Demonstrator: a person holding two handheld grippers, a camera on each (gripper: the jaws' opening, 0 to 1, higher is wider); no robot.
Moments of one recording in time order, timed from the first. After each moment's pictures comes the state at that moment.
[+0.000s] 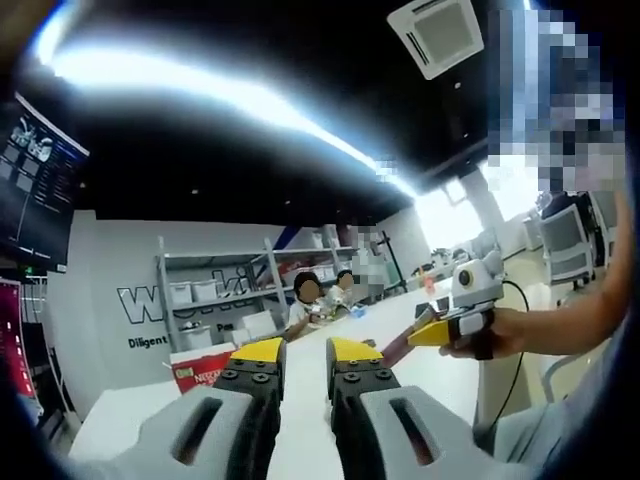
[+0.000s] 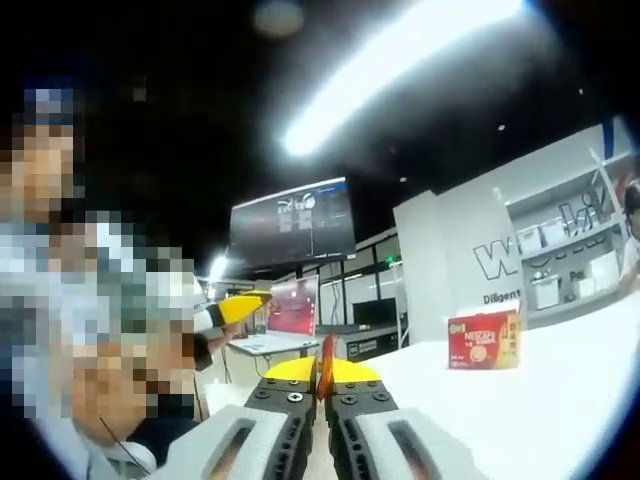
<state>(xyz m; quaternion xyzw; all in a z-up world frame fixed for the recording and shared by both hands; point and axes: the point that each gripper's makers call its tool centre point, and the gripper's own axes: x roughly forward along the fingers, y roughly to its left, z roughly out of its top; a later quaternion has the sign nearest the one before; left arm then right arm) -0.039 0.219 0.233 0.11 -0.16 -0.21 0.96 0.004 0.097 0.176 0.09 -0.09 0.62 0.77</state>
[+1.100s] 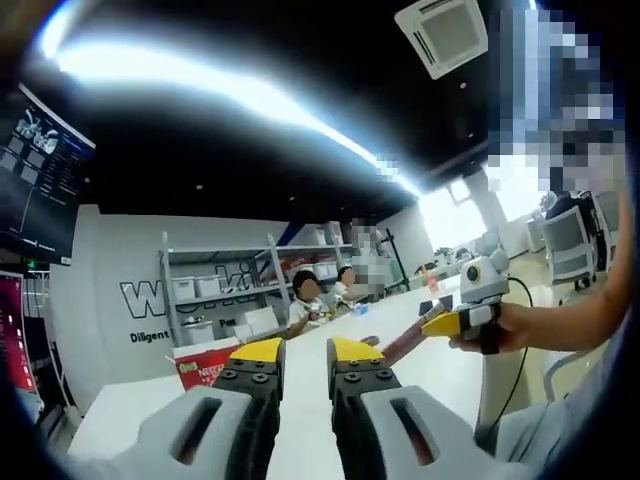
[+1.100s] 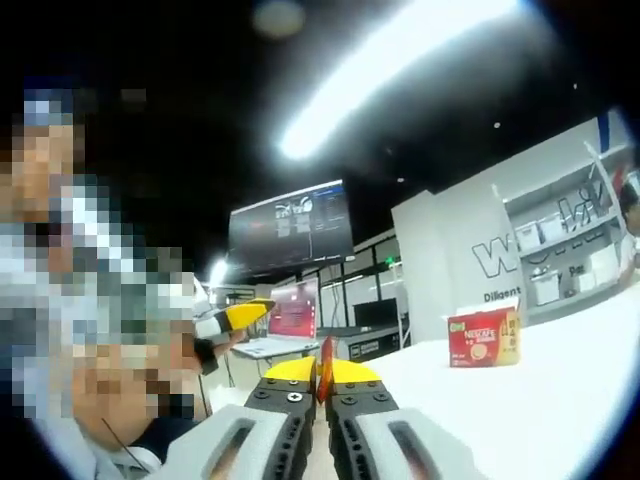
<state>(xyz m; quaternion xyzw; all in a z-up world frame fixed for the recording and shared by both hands) -0.034 0.232 0.229 0.11 -0.16 -0.20 0.96 0.004 0.090 0.176 0.11 -0.09 0.62 0.77</state>
